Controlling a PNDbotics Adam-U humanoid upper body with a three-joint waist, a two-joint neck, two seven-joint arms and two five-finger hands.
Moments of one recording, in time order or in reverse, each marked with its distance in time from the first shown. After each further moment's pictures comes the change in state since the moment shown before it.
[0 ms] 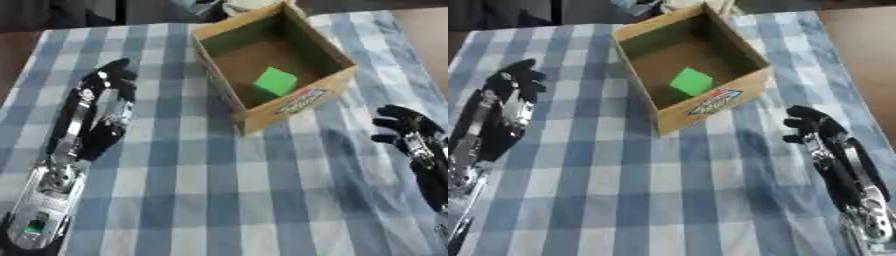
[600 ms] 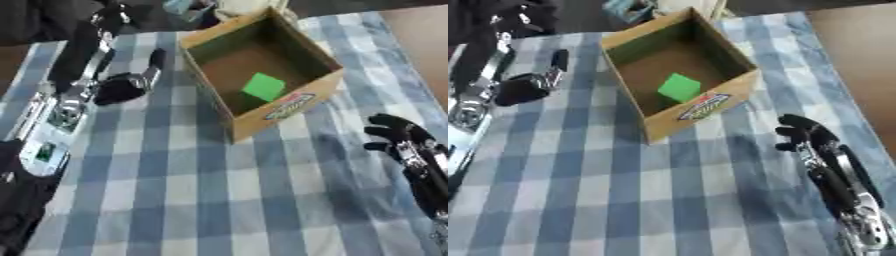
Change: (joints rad) left arm -0.261 0.043 -0.051 0.214 -0.516 -0.114 0.148; right arm -0.014 0.000 0.009 0.003 -0.003 0.001 0.014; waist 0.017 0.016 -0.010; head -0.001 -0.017
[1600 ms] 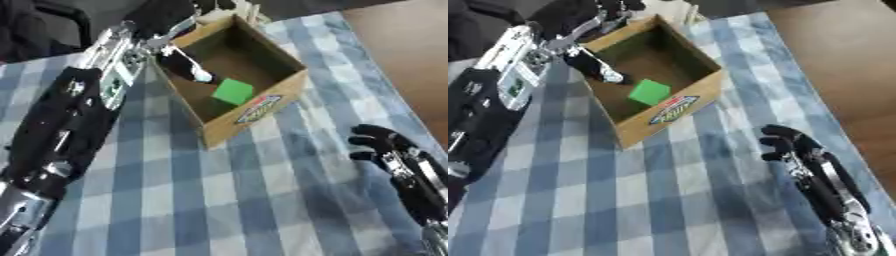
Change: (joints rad) left arm -0.516 0.046 -0.127 0.415 -0.327 -0.206 -0.120; right arm 0.000 0.001 0.044 0.001 -0.003 0.007 0.046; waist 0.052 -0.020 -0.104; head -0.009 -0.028
